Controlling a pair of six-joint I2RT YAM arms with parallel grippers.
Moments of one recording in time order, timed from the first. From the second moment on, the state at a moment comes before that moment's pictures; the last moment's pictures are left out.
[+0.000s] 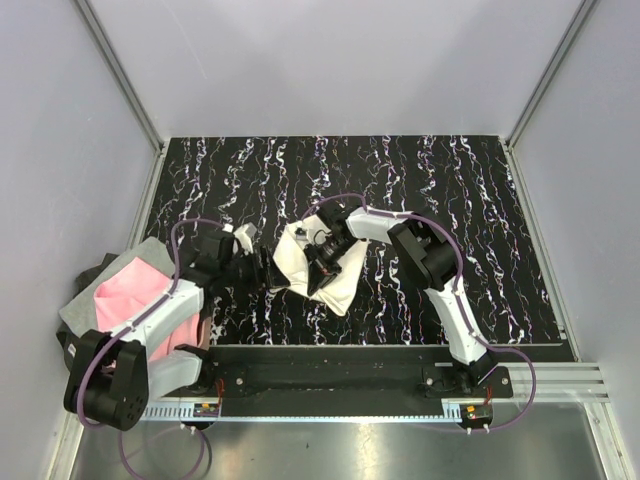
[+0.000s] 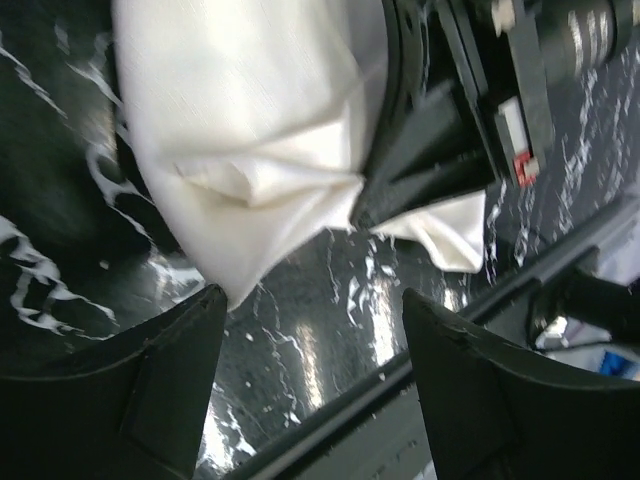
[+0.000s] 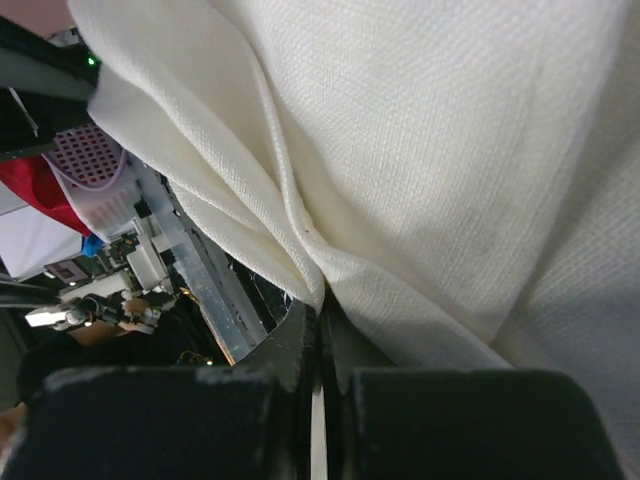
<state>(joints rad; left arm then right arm) -0.29 1.11 0.52 -0.24 0.48 -0.53 0.68 2.32 1.60 -0.71 -0.93 0.11</state>
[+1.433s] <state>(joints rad) -0.31 1.39 0.52 0.11 0.57 -0.68 0.67 2.32 1.60 -0.72 -0.94 0.12</state>
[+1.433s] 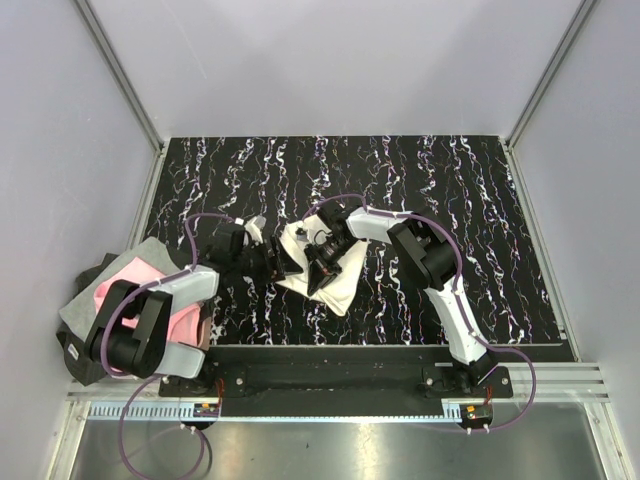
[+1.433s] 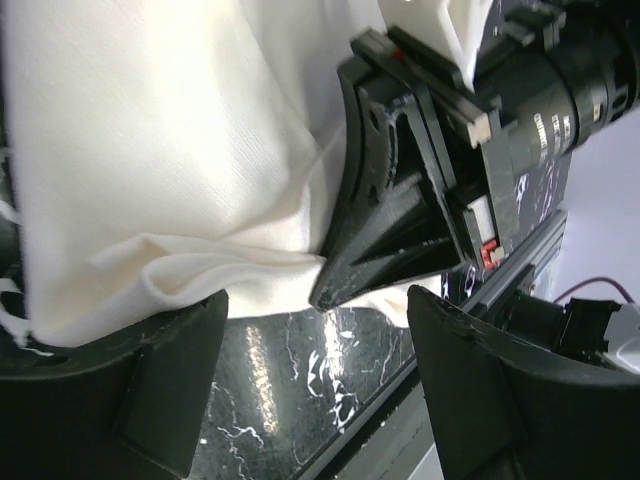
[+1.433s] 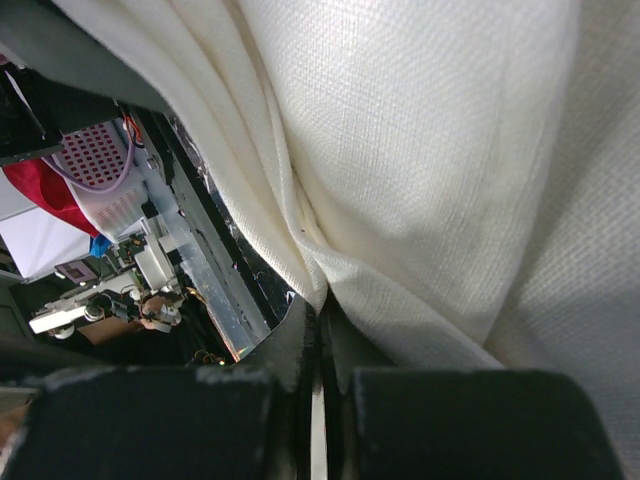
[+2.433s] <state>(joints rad) -0.25 1.47 0.54 0.15 0.51 -0.62 0.68 2.30 1.60 -0.71 -0.95 0.16</state>
